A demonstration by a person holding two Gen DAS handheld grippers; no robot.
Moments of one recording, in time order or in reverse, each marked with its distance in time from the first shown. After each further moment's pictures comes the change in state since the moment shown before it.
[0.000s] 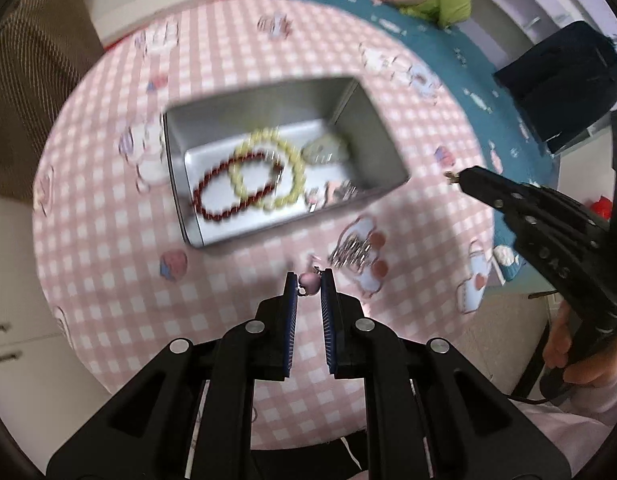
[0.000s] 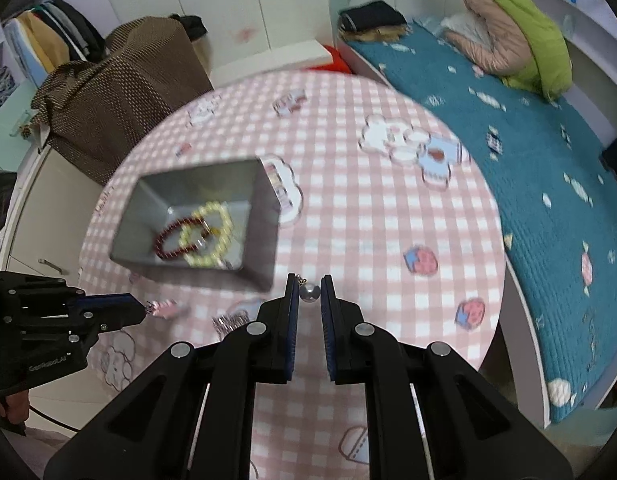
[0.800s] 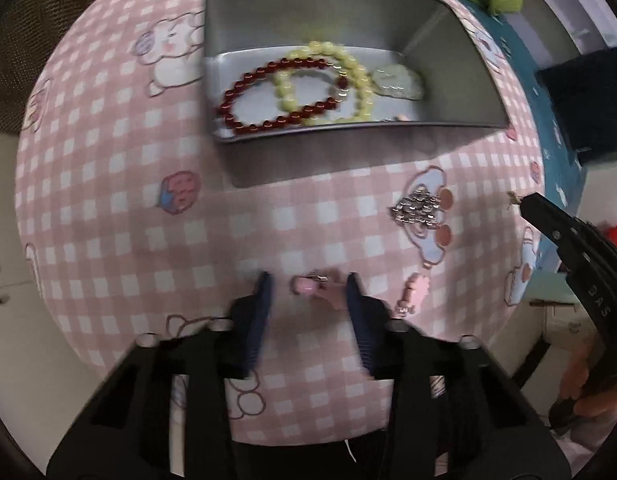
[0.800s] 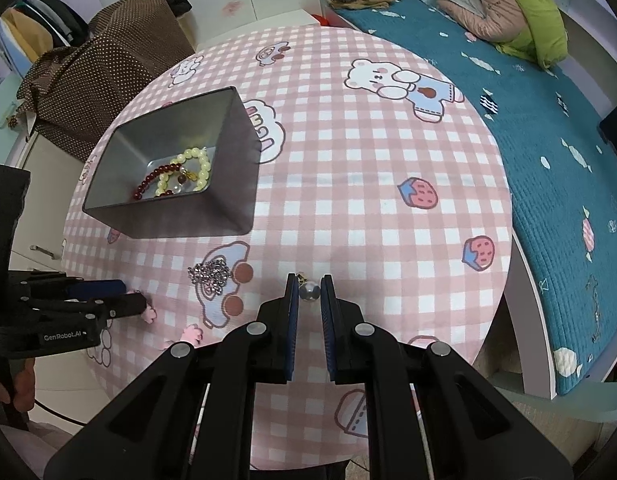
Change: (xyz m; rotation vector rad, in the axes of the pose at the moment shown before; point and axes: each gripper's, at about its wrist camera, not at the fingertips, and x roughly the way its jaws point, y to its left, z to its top) left arm 0.053 0.034 -0.021 -0.134 0.173 0.036; right arm 0.025 -0.014 -0.040 0.053 0.122 -0.022
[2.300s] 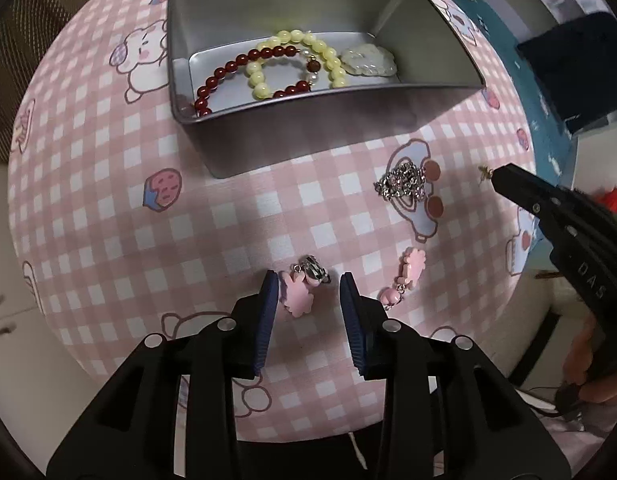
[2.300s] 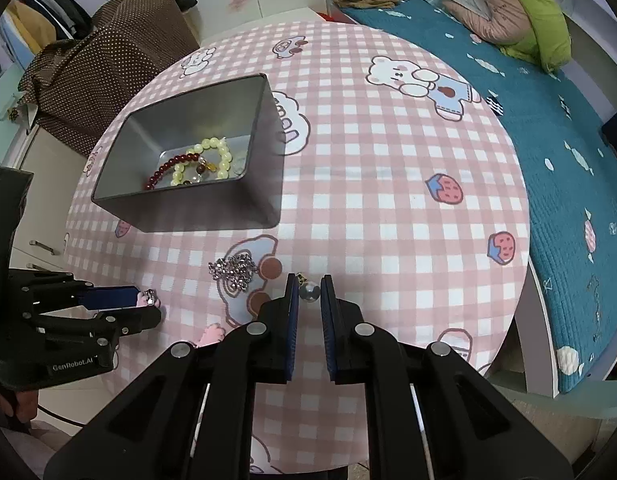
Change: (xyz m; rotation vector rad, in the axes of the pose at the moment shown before) left arm 0.006 -0.010 -0.008 0.101 -0.005 0.007; right arm 0.006 0.024 -0.005 -0.011 0.004 -0.008
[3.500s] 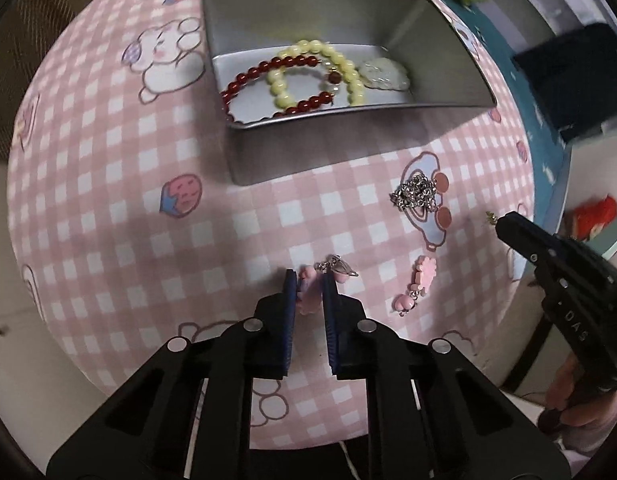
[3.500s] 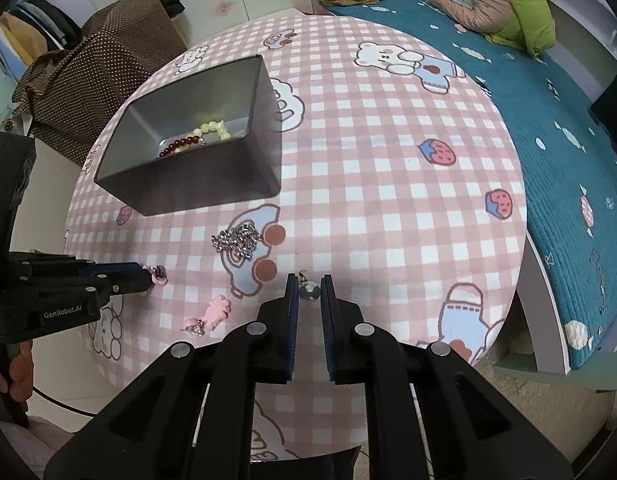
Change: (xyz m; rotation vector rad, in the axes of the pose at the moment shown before) left arm 0.022 0.008 0.001 -0.031 -0.032 -0.048; right arm -0.003 0.005 -0.024 0.052 -0.014 -0.011
